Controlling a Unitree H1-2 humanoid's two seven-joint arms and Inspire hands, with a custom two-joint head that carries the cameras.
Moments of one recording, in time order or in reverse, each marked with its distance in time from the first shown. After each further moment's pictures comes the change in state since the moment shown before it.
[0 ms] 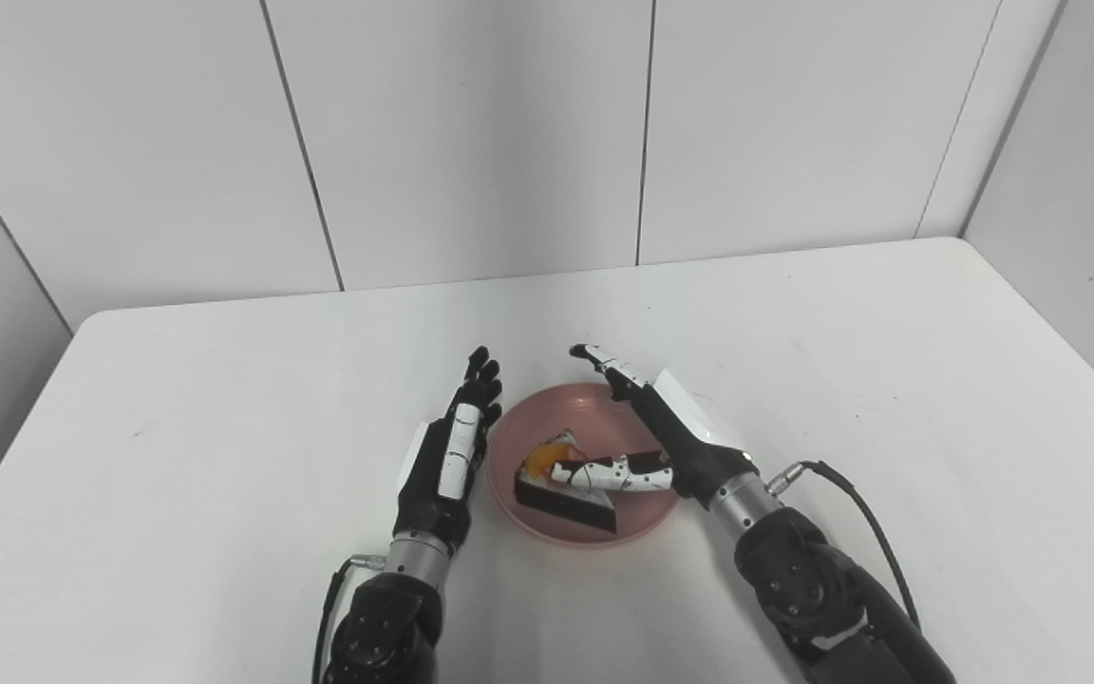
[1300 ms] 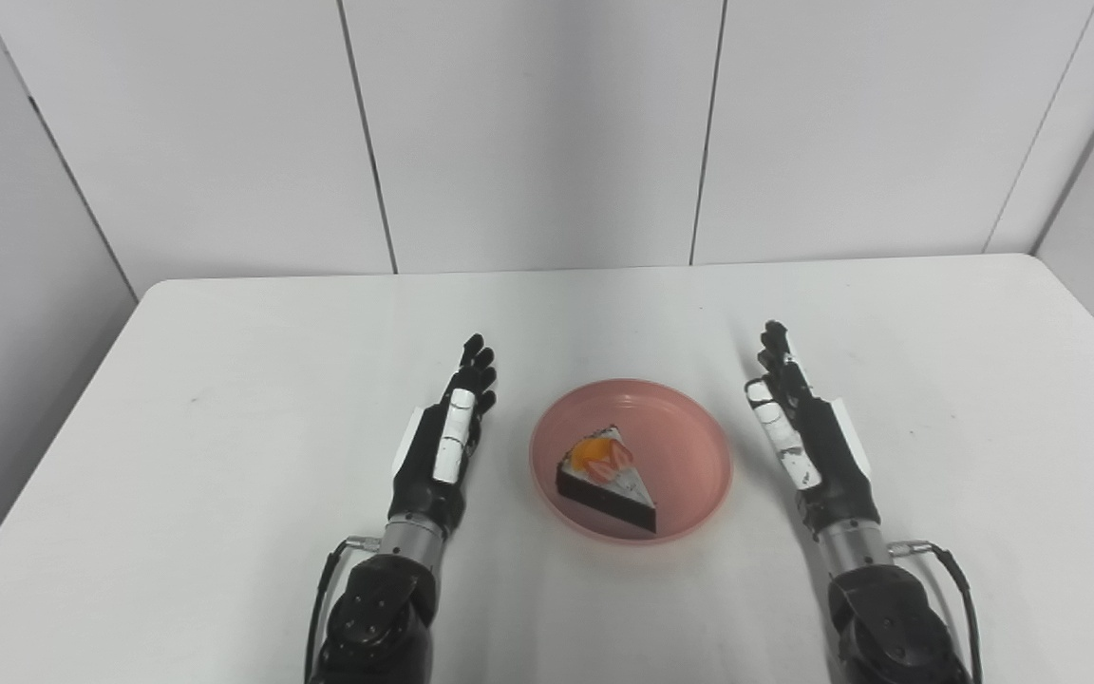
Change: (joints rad) left arm 0.017 0.032 0.041 -0.025 -0.012 -0.014 0.021; right arm 0.085 0.116 -0.268 0.080 0.439 -0.109 -0.039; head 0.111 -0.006
